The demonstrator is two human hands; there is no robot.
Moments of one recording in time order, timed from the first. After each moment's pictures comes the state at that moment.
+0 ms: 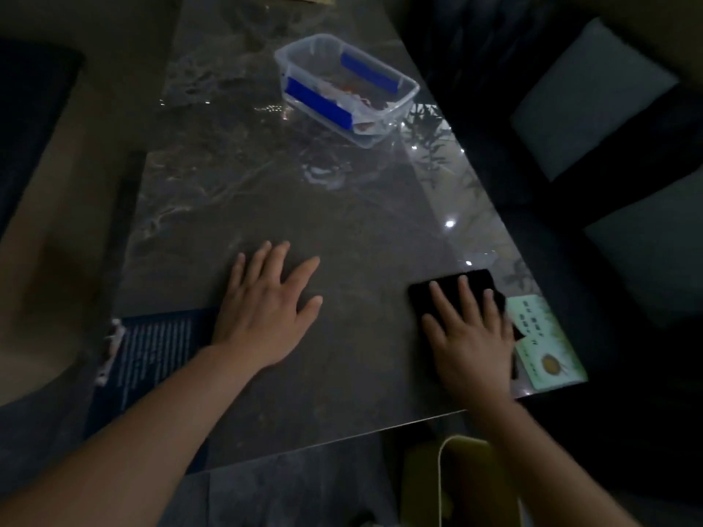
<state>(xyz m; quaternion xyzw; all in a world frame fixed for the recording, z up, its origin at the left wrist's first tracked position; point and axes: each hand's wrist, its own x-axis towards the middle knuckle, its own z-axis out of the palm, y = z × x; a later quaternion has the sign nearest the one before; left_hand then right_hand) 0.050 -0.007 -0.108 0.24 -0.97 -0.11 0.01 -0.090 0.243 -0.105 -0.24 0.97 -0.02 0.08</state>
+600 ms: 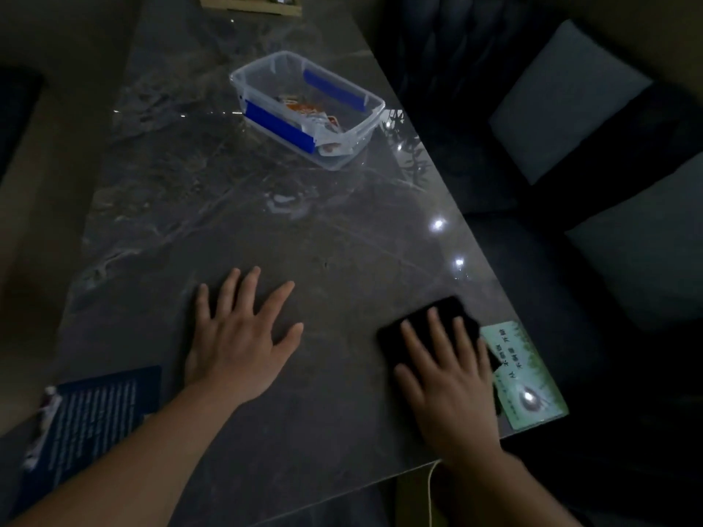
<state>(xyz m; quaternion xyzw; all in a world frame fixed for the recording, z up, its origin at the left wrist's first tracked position) 0.013 -0.007 -0.121 0.28 -0.96 -0.06 0.00 -0.100 0.258 -0.104 -0.31 0.95 -0.01 0.08</state>
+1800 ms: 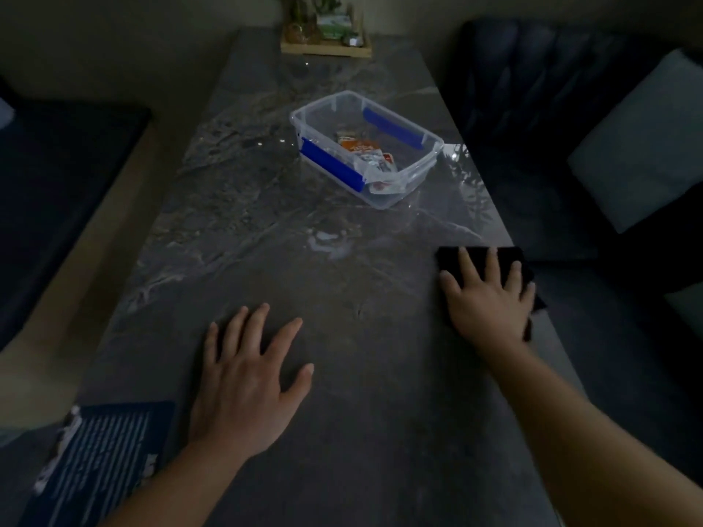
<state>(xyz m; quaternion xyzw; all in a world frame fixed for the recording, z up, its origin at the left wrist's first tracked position) 0.014 -0.007 -0.116 0.37 -0.93 -0.06 0.01 -0.282 0.130 -0.102 -0.23 0.97 -0.06 0.10</state>
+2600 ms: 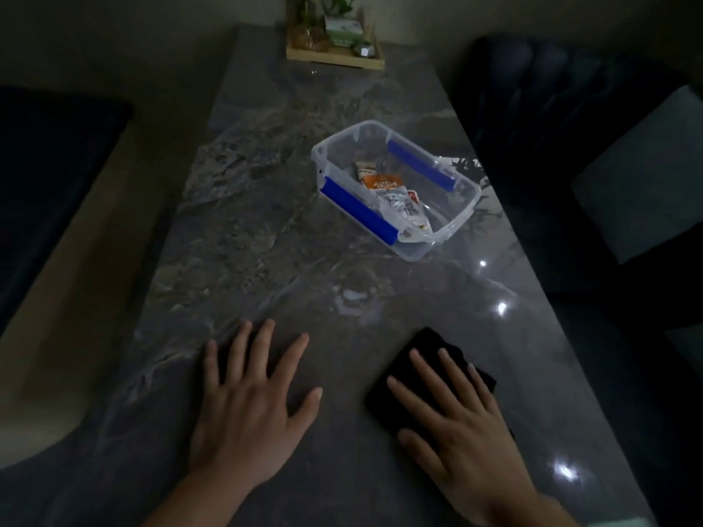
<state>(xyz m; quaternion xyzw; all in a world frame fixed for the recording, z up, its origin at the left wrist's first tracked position) -0.013 -0.100 -0.110 0.34 -0.94 -0.07 -0.01 -0.191 0.117 -0.097 -0.53 0.84 0.00 0.09</state>
